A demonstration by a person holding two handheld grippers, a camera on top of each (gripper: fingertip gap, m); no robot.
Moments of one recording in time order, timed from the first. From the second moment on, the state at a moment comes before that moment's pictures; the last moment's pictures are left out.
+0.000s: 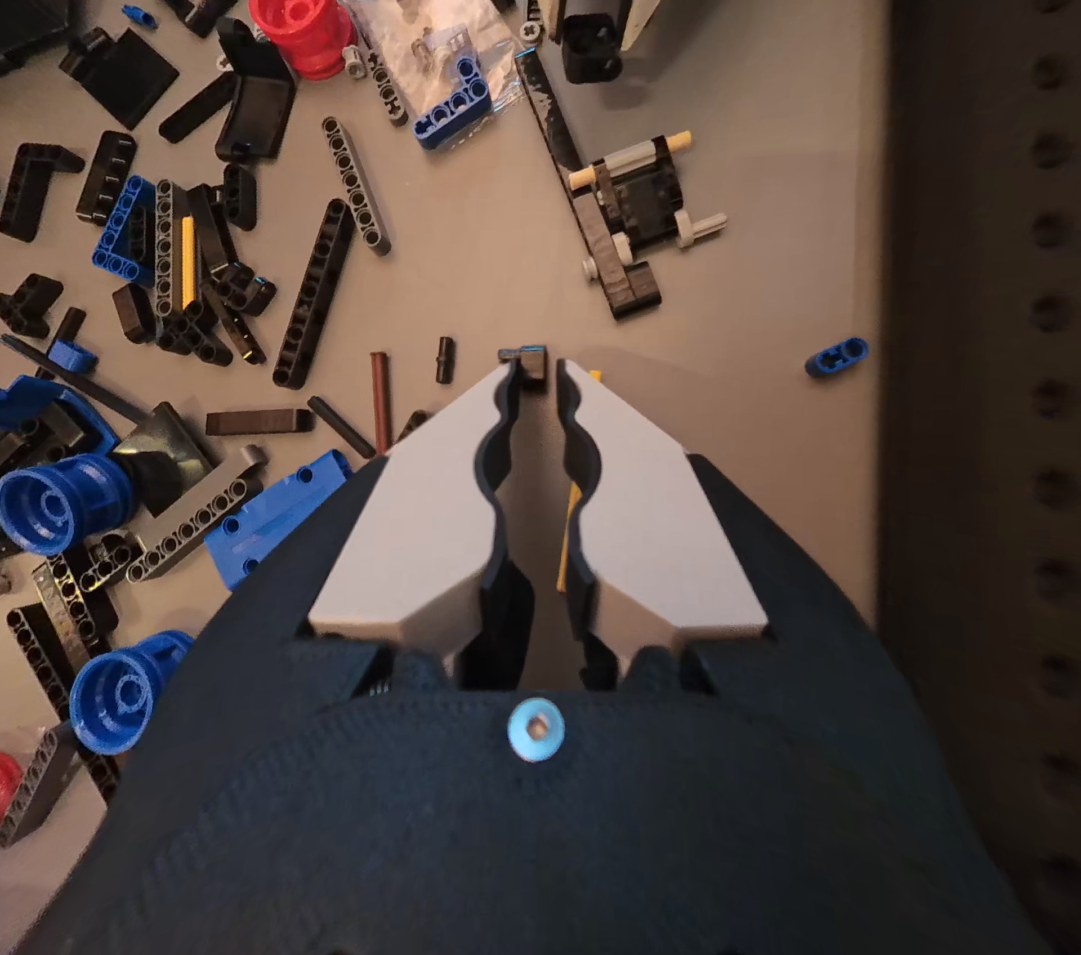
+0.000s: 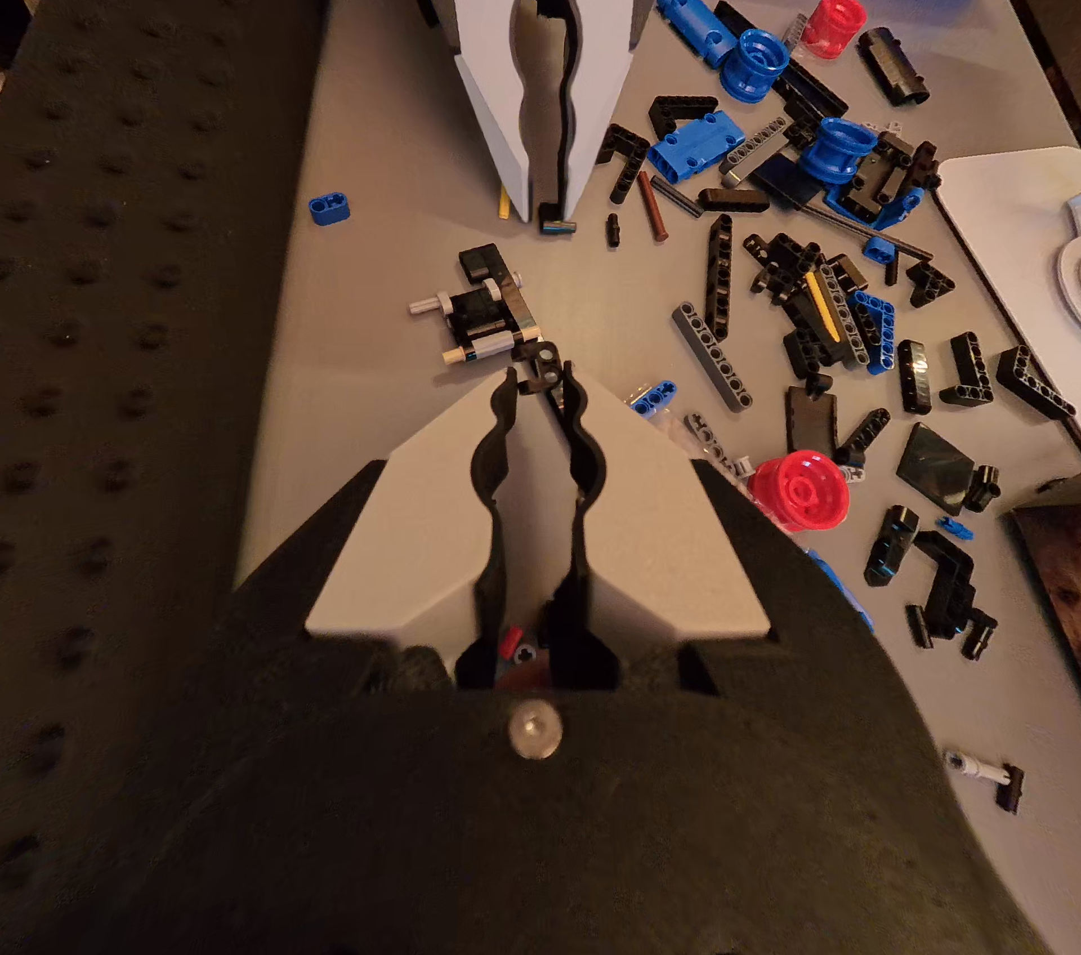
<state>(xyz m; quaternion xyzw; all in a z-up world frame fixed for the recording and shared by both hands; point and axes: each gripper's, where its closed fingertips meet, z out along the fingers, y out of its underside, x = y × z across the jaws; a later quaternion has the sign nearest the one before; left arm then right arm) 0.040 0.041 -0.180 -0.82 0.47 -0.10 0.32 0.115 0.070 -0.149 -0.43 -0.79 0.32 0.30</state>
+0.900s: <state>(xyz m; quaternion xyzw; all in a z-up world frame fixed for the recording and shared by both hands) 0.045 0.044 -0.180 -0.81 0.47 -0.09 0.33 0.116 0.079 -0.146 -0.44 -0.78 0.32 0.32</state>
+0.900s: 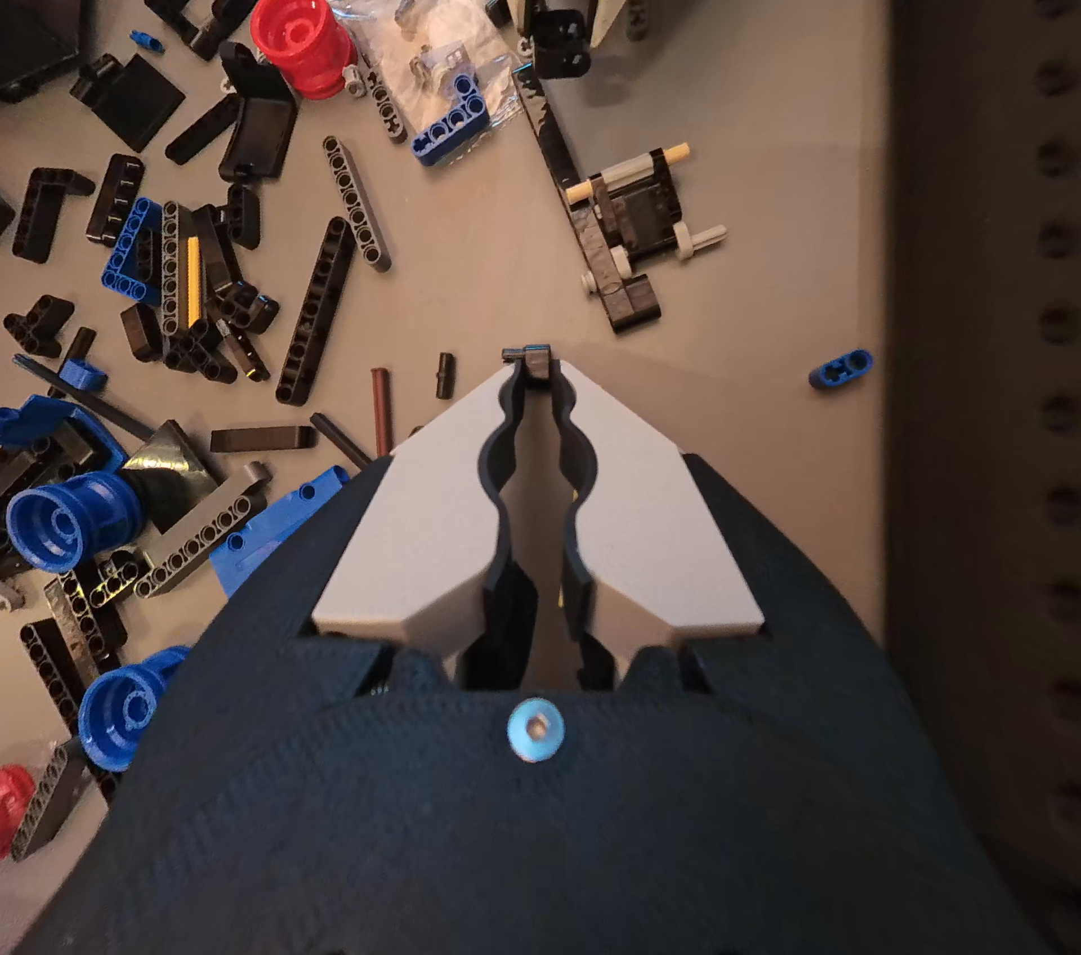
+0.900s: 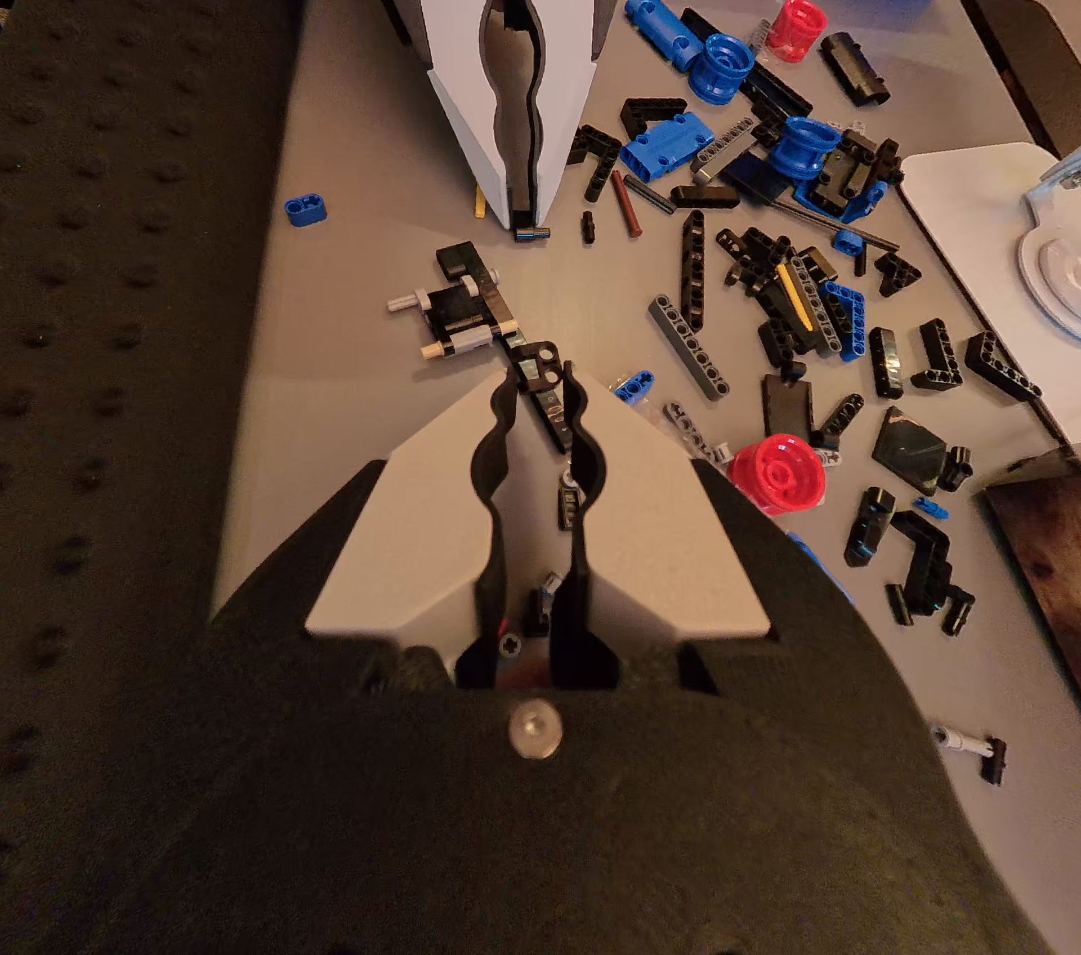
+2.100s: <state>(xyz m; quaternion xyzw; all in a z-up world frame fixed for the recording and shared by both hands) 0.040 0.040 -0.176 -0.81 0.46 -0.10 0.33 0.116 0.086 -0.142 -0.44 -0.77 0.32 0.33</state>
